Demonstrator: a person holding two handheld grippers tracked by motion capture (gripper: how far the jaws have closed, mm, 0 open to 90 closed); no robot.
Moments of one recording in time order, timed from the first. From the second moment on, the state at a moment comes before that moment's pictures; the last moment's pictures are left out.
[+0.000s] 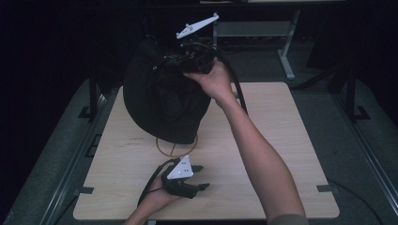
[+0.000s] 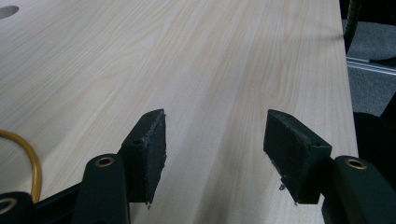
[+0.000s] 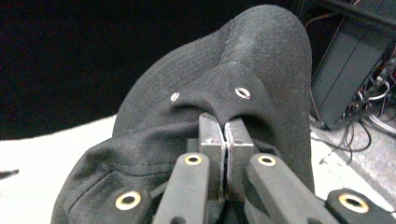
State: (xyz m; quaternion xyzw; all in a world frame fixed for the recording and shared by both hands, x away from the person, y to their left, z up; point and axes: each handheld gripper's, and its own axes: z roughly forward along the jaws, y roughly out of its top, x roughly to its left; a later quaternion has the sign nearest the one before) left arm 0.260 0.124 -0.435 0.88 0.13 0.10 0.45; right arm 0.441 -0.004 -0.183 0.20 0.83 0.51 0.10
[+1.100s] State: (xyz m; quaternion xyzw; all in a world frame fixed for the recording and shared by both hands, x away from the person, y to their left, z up) left arm 0.256 0.123 -0.436 0.88 0.13 0.09 0.45; right arm 0.463 0.017 -0.216 0.23 0.86 0.43 0.09
